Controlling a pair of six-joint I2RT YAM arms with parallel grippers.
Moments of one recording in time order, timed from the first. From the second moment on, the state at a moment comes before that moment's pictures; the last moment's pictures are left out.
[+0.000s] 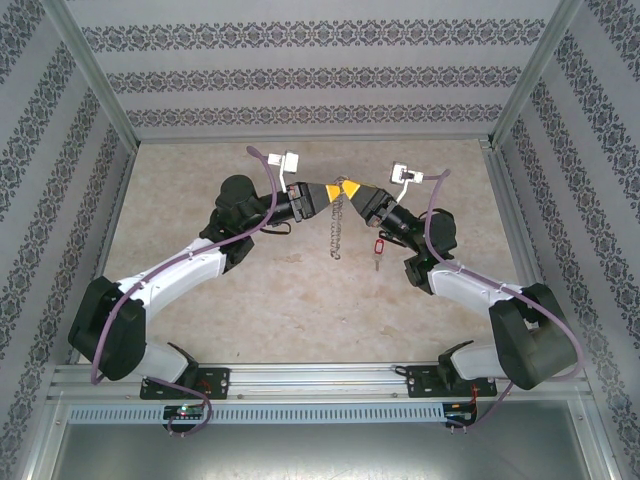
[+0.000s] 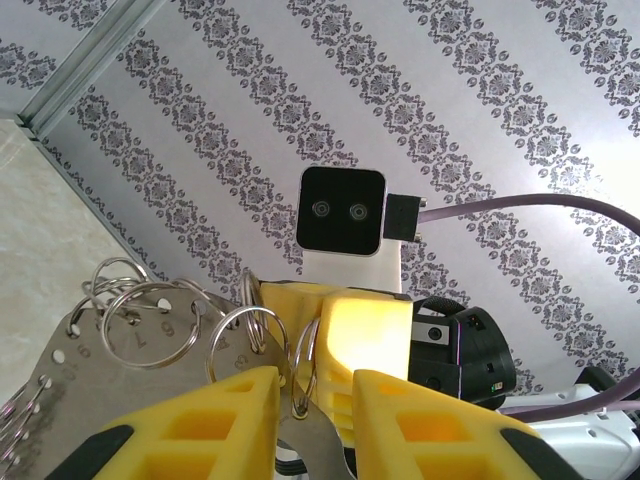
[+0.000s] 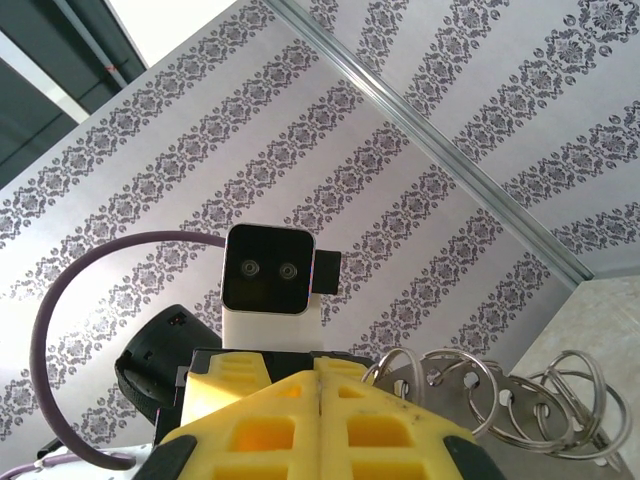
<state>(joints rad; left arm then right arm) -0.55 1.43 0.97 0.60 0.66 -0.92 0.42 1.35 0.61 1.23 -0.58 1.15</state>
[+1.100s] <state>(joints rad) -0.56 1.42 0.99 0.37 0.66 -0.63 0.38 1.32 0.59 1.22 -0.57 1.17</state>
